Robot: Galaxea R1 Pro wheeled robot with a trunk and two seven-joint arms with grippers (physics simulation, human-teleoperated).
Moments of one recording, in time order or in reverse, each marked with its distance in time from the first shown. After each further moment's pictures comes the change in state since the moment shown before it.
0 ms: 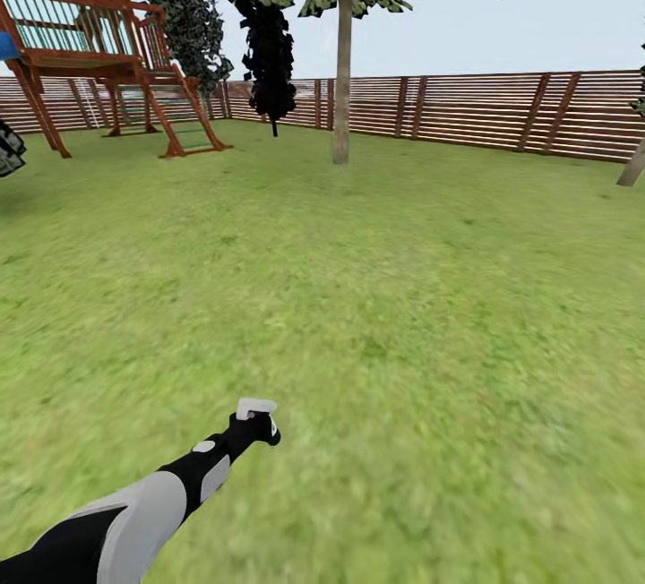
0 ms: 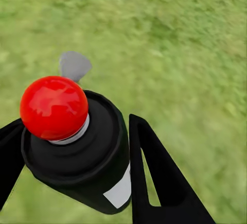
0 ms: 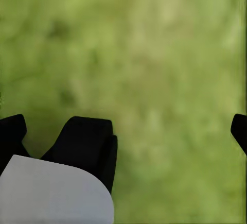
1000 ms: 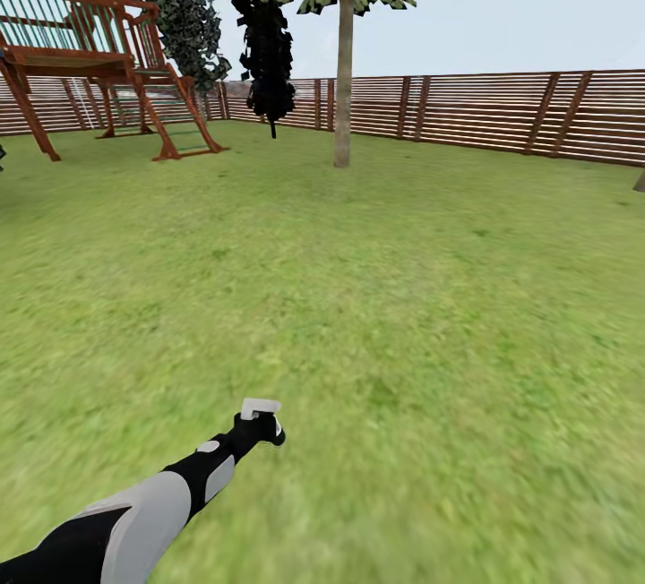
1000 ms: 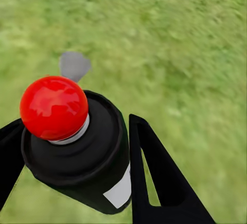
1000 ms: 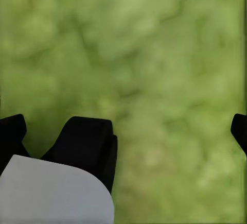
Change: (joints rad) left arm 0.000 -0.016 0.000 0.000 0.002 0.000 -0.001; right arm 0.000 0.000 0.000 0.000 0.000 0.000 0.000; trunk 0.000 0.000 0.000
